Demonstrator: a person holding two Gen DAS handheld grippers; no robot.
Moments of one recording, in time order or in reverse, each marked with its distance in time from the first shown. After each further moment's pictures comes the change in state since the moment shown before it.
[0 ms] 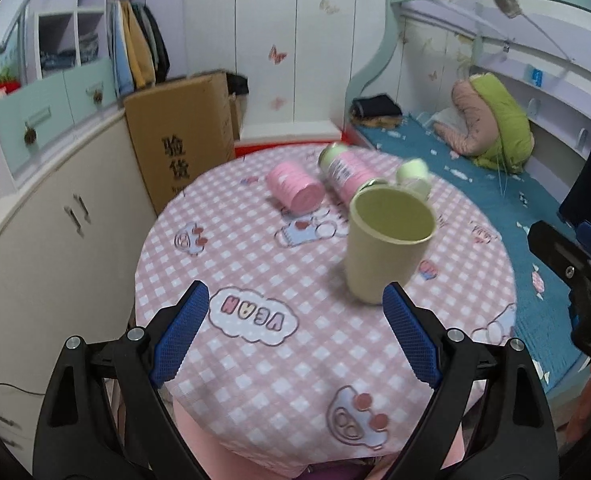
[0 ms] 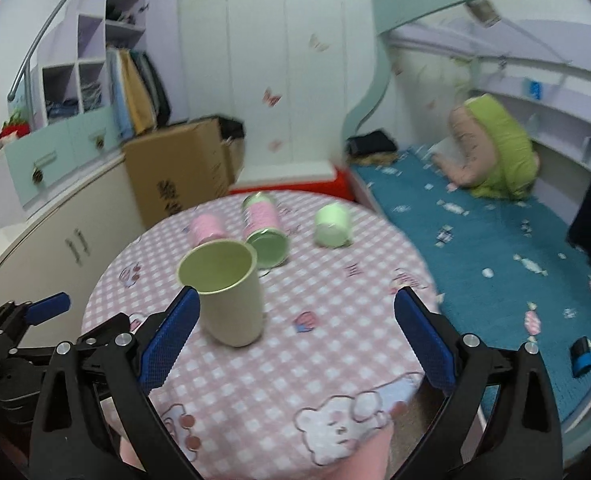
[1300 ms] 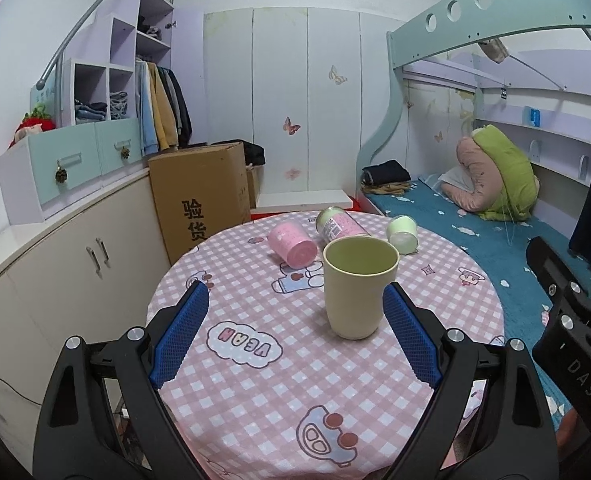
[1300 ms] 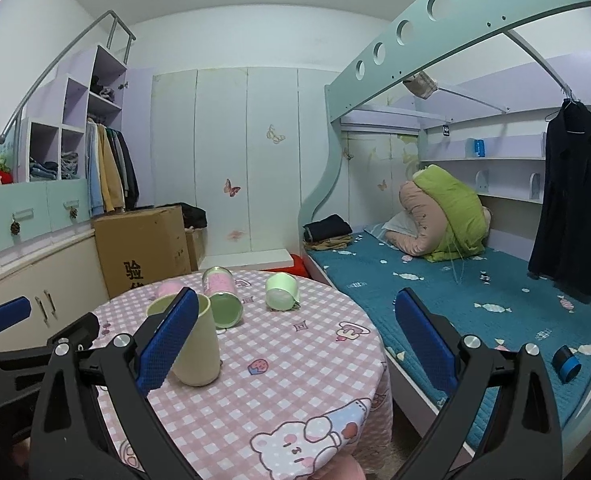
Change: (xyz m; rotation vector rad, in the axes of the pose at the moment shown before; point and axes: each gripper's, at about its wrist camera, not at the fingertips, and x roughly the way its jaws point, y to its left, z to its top) left arm -0.047 -0.034 -0.029 -0.009 -0.267 0.071; right arm -0.042 -0.021 -0.053 0.032 -0.345 -0.136
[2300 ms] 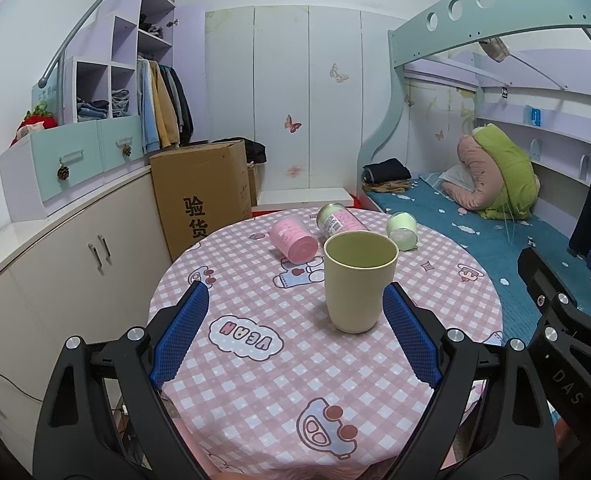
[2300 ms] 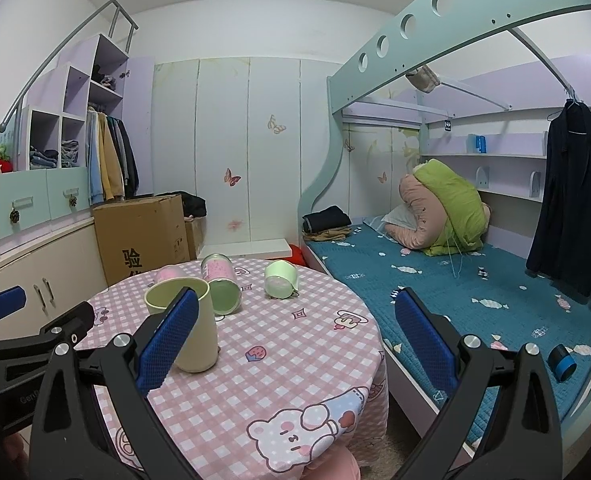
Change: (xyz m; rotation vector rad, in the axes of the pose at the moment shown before) left arm -0.005 0.002 -0.002 -0.001 0.001 0.008; right arm 0.000 0.000 -0.006 -0.012 0.033 0.000
